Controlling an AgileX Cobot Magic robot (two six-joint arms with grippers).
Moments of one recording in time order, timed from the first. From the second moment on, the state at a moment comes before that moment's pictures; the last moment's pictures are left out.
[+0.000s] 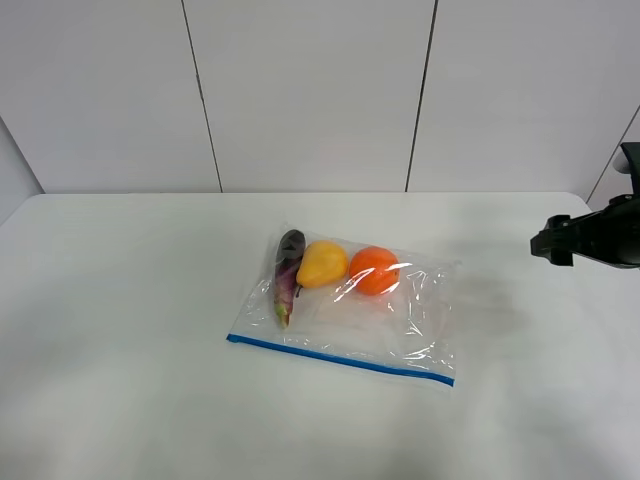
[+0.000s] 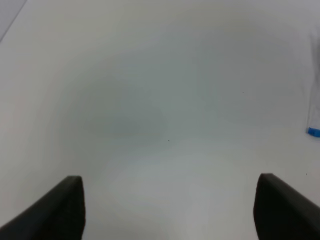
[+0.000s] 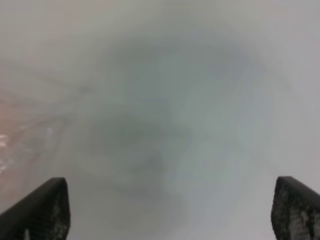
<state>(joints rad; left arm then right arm) 0.05 0.00 -0.49 0.08 1.06 -0.07 -0.18 1.40 -0.72 0.52 0.27 -0.62</state>
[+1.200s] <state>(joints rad) 0.05 0.00 -0.49 0.08 1.06 -0.07 -0.21 1.29 -0.72 0.09 0.62 -0.18</state>
